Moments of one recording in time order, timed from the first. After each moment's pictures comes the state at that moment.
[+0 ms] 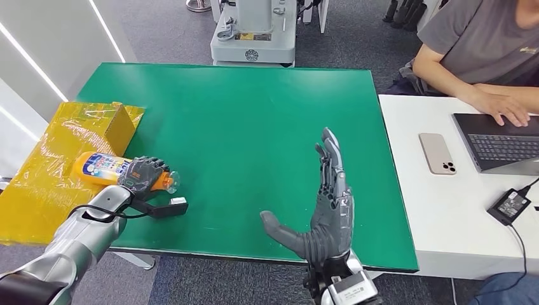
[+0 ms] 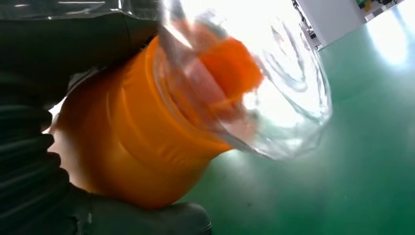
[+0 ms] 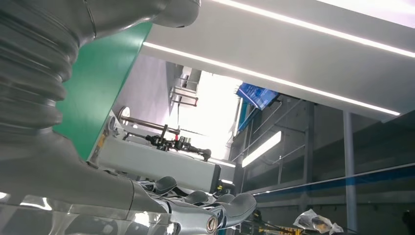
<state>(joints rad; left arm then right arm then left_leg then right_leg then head) -0.70 0.23 -0.45 -0.31 -1.37 0.39 -0.32 -0.10 0.11 0.62 -1.62 0.23 -0.36 -0.64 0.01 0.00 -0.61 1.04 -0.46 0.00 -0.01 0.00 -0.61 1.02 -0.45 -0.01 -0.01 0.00</state>
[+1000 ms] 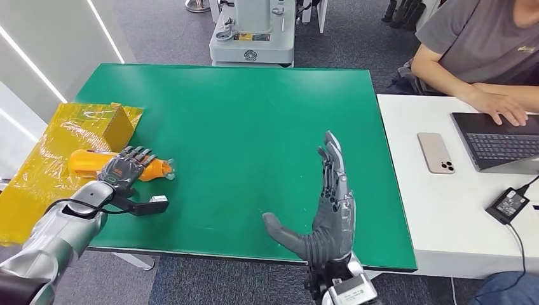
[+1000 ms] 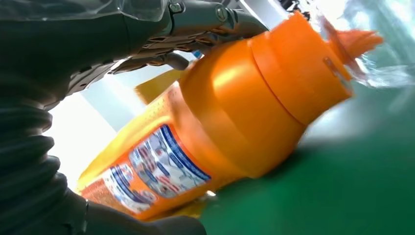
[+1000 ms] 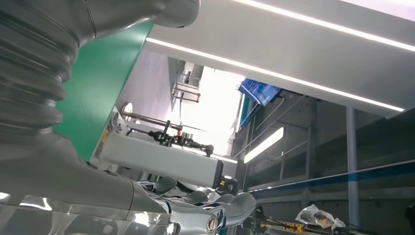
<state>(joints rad) -0.73 0.32 -0.45 -0.31 -1.47 0.34 -0.27 -0.09 0.09 0.63 -1.62 0.23 -0.39 -0.65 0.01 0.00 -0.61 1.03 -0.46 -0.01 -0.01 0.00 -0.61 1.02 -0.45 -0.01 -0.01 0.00</state>
